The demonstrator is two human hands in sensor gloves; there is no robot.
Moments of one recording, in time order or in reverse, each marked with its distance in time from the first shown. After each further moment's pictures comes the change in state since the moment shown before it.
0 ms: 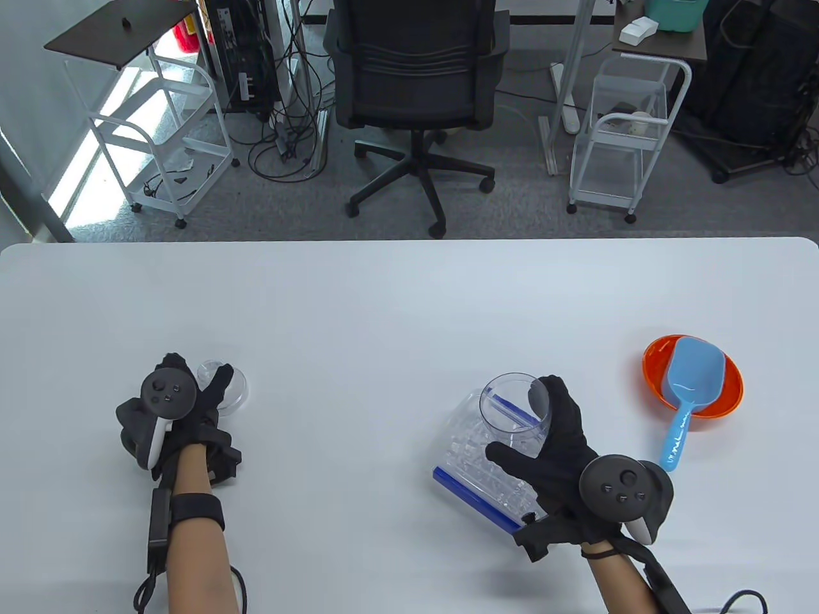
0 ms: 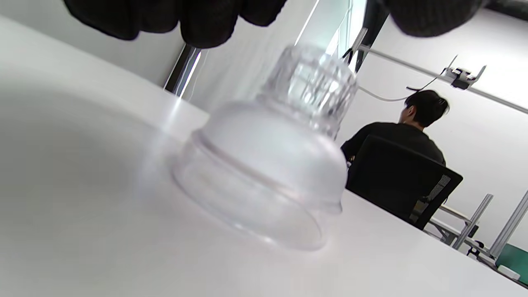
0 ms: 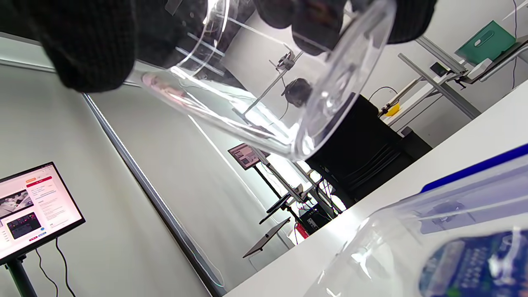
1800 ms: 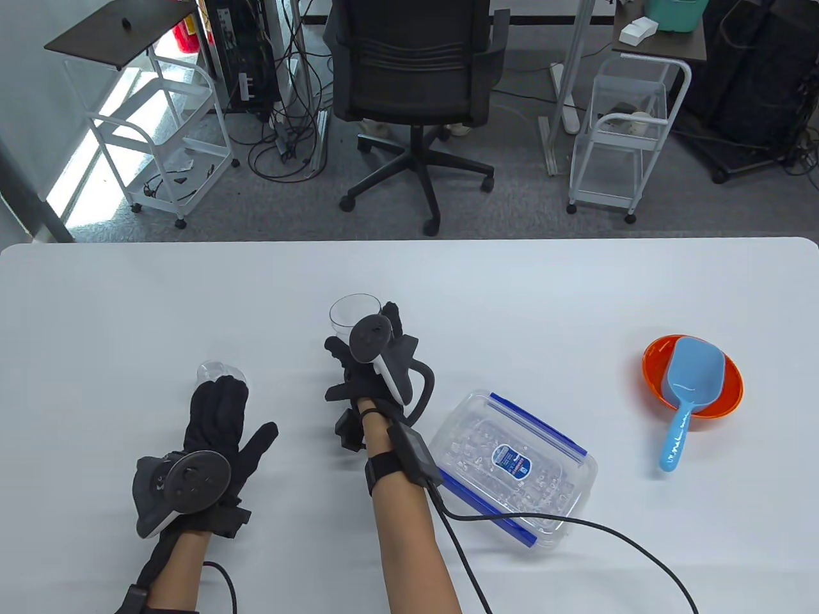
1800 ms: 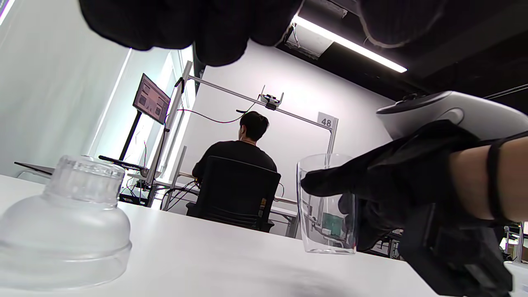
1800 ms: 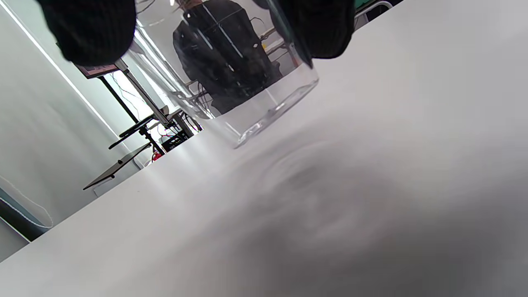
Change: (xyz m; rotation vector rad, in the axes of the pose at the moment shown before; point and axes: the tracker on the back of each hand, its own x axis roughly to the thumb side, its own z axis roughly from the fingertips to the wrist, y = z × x) left_hand 0.057 0.039 0.096 0.033 -0.605 -0.018; right_hand 0.014 0.257 -0.167 0.225 0.587 0.298
